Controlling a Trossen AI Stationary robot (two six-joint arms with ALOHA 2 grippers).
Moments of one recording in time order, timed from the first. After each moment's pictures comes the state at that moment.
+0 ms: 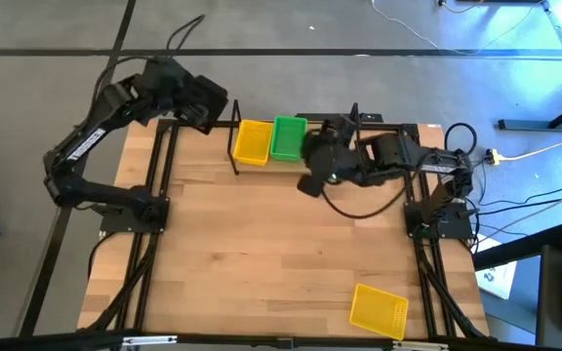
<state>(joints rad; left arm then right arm) 0.72 1.19 1.55 -1.04 -0.49 0.07 0.15 1.80 2.24 -1.32 0.74 0.20</state>
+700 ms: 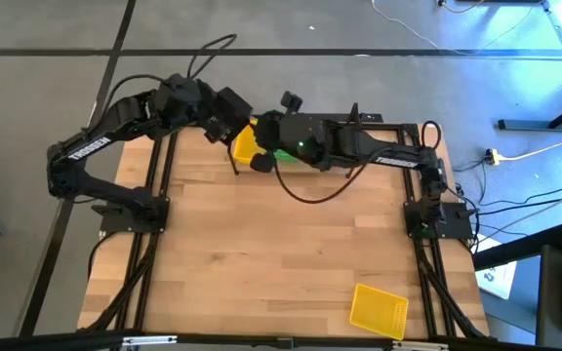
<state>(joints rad) 0.41 1.21 1.55 -0.92 -0.59 0.08 0.00 1.97 2.24 -0.58 0.63 -0.34</state>
